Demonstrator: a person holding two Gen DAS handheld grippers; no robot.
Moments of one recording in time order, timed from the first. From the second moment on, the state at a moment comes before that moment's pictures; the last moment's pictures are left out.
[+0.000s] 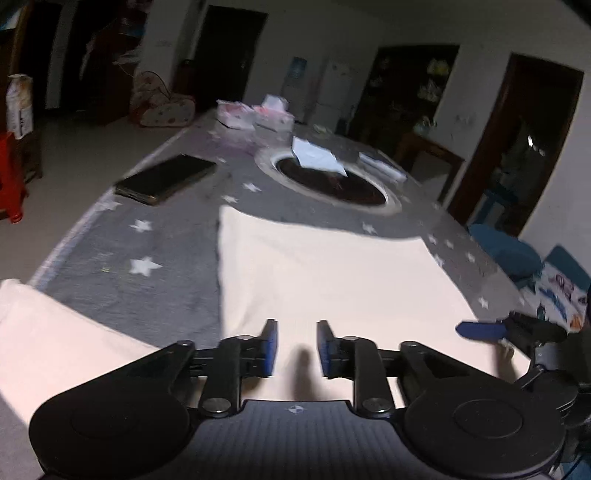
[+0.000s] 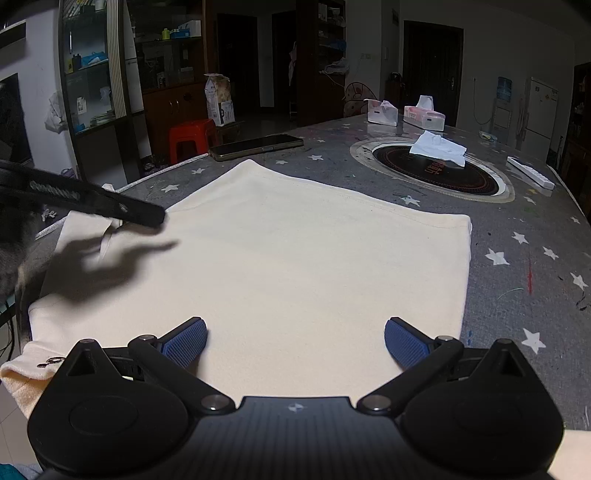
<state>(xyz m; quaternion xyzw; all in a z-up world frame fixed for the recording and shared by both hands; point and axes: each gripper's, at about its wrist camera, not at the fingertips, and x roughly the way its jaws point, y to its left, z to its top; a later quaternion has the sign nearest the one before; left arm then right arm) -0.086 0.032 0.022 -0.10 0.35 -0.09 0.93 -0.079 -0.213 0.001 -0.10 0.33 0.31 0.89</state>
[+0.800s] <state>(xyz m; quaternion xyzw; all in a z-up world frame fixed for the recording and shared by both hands) -0.084 -0.003 0.014 -0.03 0.34 -0.09 0.94 -0.133 -0.279 0.018 -0.05 0.33 0.34 0.88</state>
